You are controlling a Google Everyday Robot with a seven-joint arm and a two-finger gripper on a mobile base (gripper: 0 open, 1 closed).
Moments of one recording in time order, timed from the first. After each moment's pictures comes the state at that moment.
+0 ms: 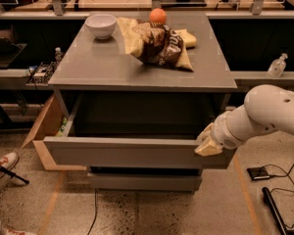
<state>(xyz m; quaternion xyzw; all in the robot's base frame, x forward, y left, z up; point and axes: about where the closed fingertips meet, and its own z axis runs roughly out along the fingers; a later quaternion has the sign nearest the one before) 0.535 -0.184 0.692 -0.58 0.78 0.07 0.24</state>
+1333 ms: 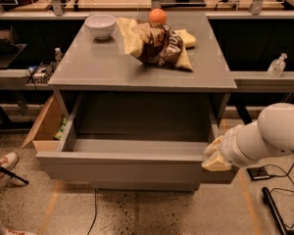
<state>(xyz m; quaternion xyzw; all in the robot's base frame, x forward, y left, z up) 0.481 -0.194 0.699 -0.55 0.80 0.04 0.25</state>
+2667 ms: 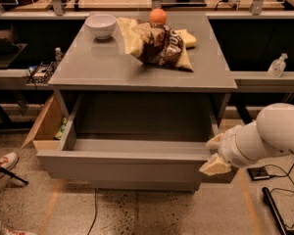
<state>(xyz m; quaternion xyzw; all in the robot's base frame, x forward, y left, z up) 0.480 -0.190 0.701 -0.55 0.79 0.04 0.24</state>
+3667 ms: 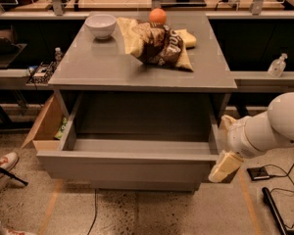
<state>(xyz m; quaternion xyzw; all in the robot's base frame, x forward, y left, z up) 0.497 -0.211 0.718 -0.56 0.79 0.03 0.26</state>
